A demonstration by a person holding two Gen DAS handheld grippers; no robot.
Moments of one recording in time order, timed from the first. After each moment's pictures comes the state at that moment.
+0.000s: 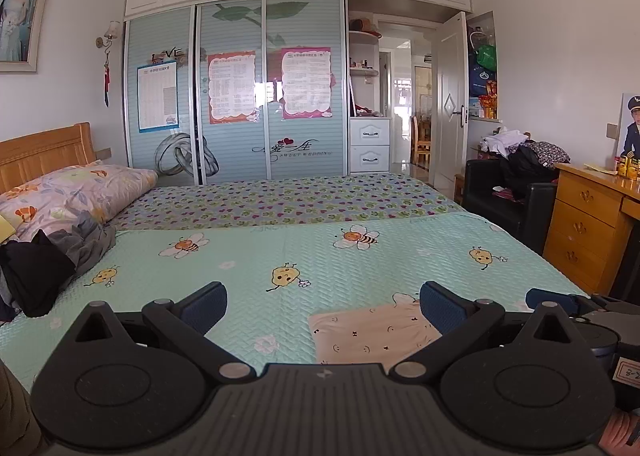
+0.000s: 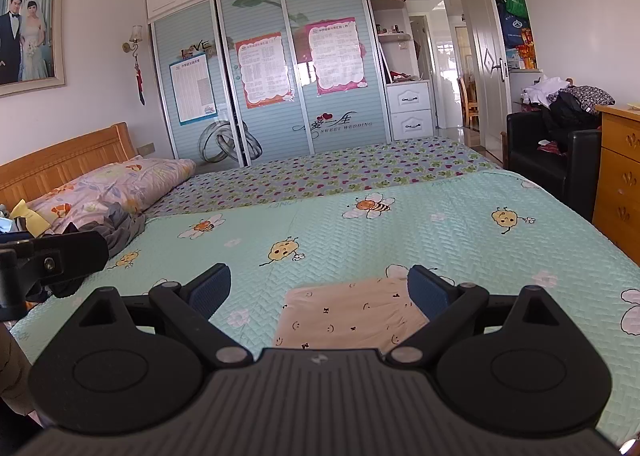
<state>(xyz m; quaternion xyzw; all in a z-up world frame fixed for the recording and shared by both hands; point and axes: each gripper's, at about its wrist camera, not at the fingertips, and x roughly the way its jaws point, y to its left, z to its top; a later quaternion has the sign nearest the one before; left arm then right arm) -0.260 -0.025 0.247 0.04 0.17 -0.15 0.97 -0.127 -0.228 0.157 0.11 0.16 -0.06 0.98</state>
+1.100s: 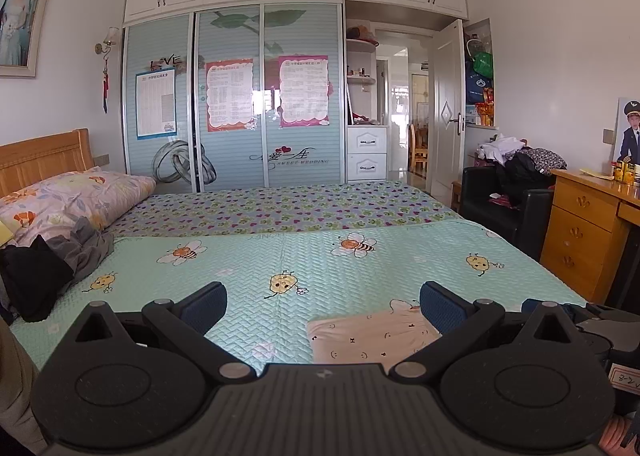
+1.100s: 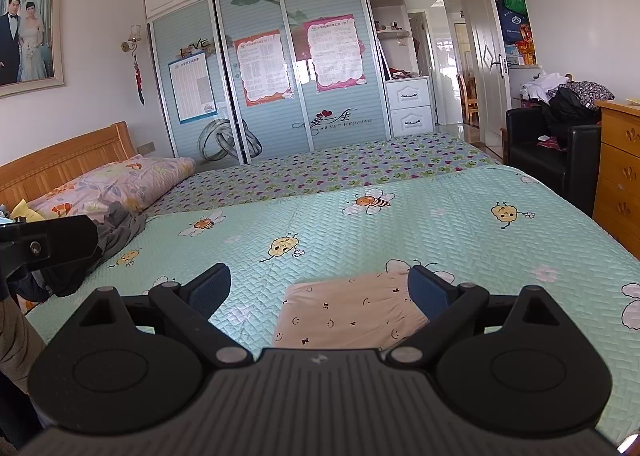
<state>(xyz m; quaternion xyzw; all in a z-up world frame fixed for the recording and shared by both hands) -0.265 -0.026 0.245 0.04 0.16 -0.15 0.98 -0.129 -0.230 0.151 0.12 0.16 -0.06 0.98</state>
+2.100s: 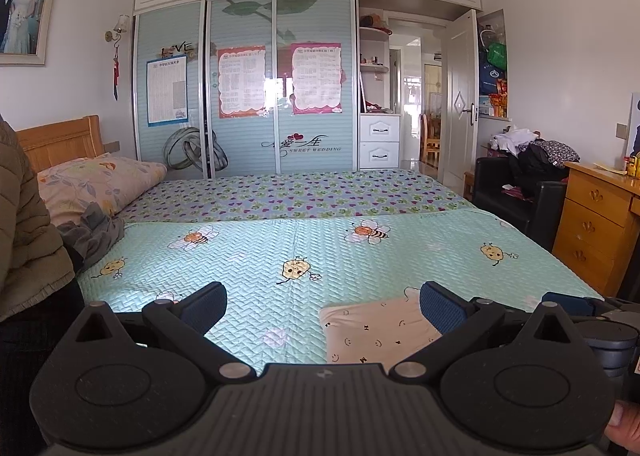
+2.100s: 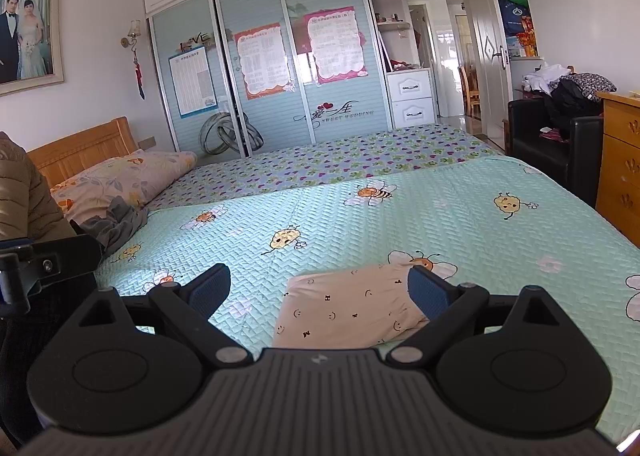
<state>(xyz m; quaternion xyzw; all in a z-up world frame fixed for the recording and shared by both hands) -0.255 -0.015 0.233 0.04 0.17 -0.13 0.98 -0.128 -0.231 0.145 0.12 0.17 -0.05 0.98</state>
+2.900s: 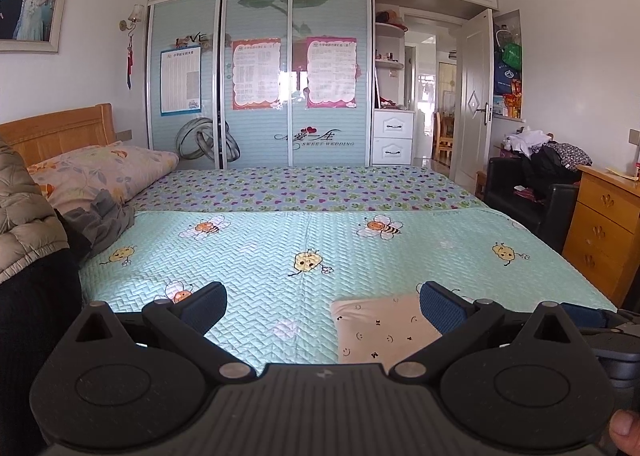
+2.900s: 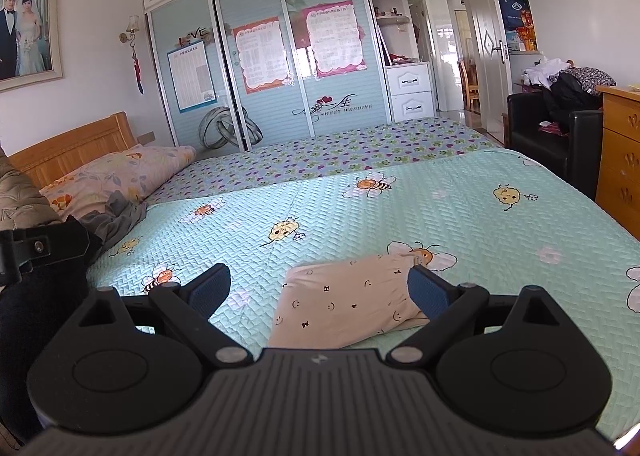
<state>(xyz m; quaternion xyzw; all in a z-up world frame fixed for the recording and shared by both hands) -0.244 -0.004 0.225 0.02 0.19 -0.12 0.98 -0.133 -0.229 0.136 0.12 0.18 -0.05 0.97</state>
